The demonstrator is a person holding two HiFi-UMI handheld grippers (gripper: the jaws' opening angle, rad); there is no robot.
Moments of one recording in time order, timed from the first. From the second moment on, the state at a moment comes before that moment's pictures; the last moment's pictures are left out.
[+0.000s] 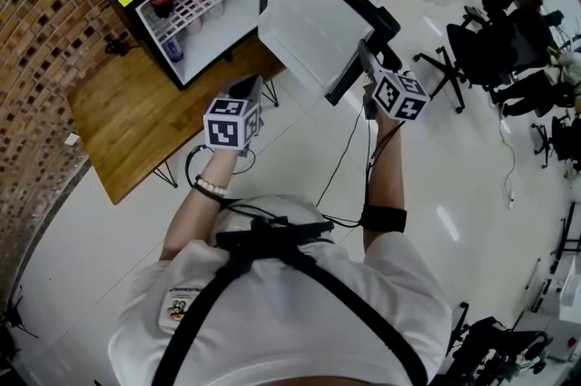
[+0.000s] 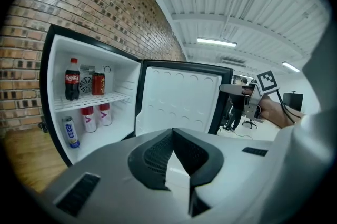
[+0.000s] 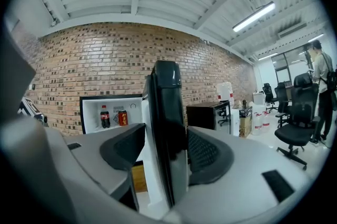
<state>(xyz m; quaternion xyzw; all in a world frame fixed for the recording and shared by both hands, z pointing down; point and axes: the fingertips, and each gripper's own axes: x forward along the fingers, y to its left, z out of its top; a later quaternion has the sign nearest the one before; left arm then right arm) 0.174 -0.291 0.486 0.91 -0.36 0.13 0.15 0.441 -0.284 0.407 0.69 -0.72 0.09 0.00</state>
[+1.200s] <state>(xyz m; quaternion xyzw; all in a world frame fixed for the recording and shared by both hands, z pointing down) 0.006 -0.303 0.488 0.90 -0.38 0.14 0.16 0.233 -0.261 0.410 0.64 -0.76 0.10 0.03</state>
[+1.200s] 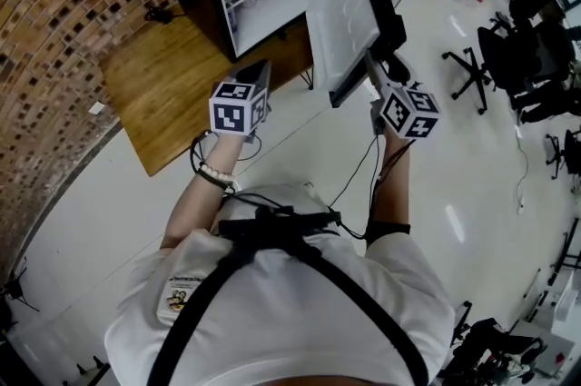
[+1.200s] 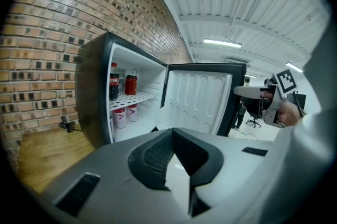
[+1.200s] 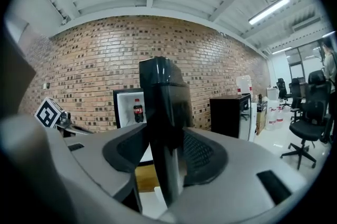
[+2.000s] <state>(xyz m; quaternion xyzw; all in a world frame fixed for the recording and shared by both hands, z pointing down) -0.147 -0.334 0.485 0.88 -0.43 0.11 0.18 0.090 -0.307 0.418 0.63 -0.77 0.10 0.07</state>
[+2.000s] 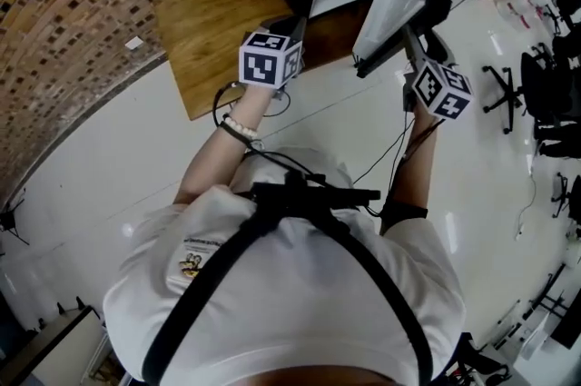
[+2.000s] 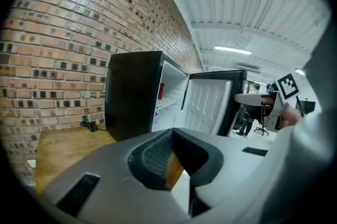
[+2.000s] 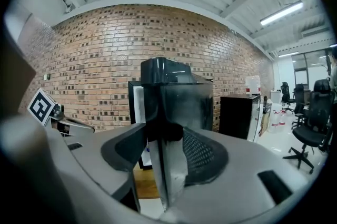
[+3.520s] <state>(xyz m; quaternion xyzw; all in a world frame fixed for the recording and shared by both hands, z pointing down) -0.267 -0.356 0.503 0.84 -0.49 0.07 0.23 -0.054 -0.415 0.422 0.63 -0.77 0.11 0.06</state>
